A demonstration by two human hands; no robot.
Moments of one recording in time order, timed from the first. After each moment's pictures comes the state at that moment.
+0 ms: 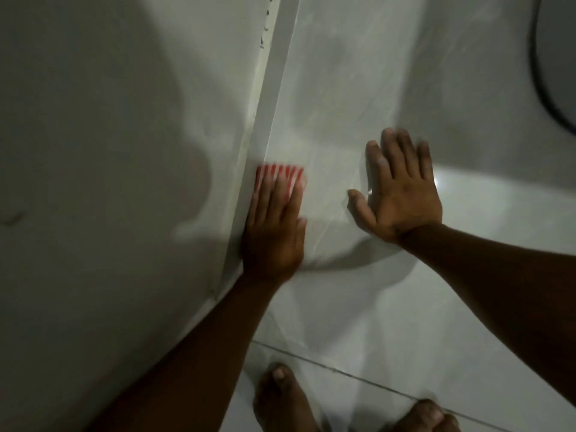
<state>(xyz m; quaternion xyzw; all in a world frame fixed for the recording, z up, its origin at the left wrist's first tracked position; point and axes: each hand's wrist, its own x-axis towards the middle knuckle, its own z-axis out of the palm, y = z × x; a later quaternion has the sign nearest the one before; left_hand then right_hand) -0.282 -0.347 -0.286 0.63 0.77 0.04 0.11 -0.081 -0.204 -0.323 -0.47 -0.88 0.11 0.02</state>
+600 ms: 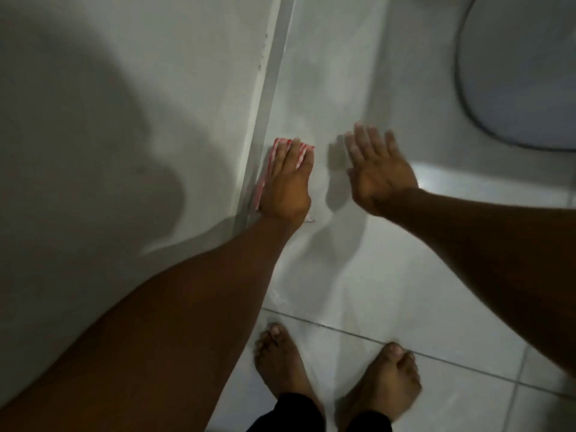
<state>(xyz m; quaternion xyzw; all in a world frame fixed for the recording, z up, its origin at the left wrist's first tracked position) -0.257 -0.277 -0.206 0.61 0.76 0.00 0.25 -0.081 -0.188 -0.221 -0.43 -0.88 0.15 -0.16</state>
